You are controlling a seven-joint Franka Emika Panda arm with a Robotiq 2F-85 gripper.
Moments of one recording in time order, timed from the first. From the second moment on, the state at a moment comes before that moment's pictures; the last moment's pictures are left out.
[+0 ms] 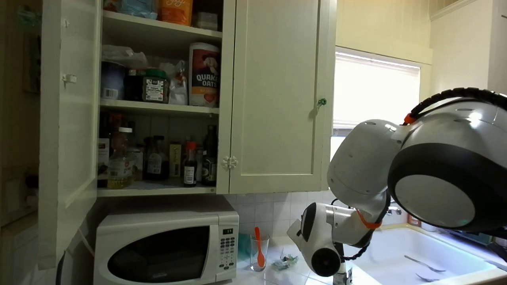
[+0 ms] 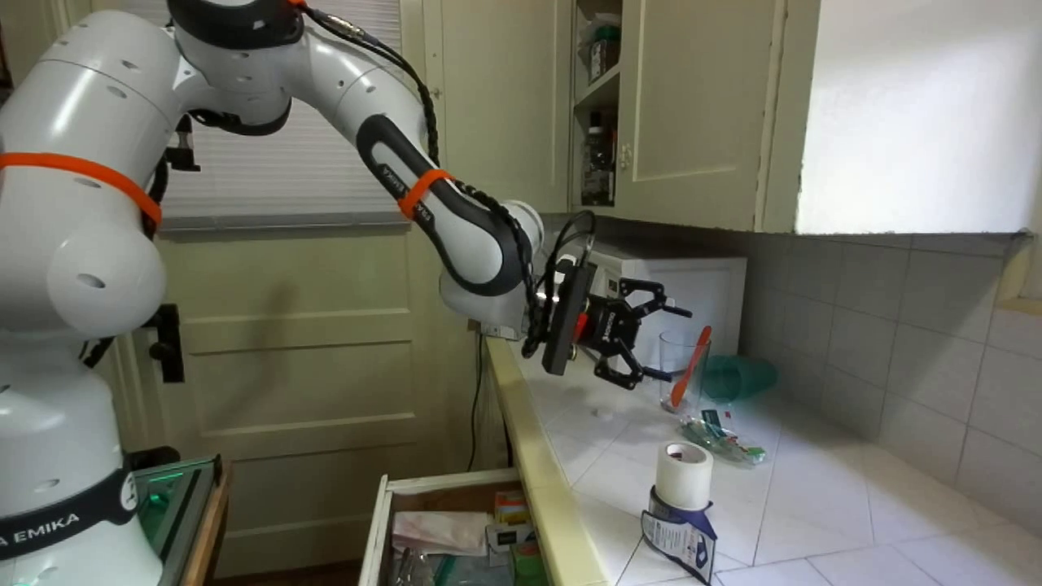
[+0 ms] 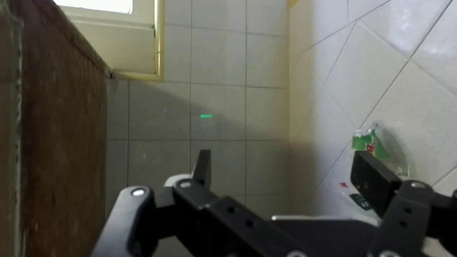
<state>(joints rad) -2.13 -0.60 2.06 -2.15 -2.23 2.61 1.34</state>
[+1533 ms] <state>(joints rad) -2.07 -0.67 2.13 -2.23 -2.51 2.29 1.80</state>
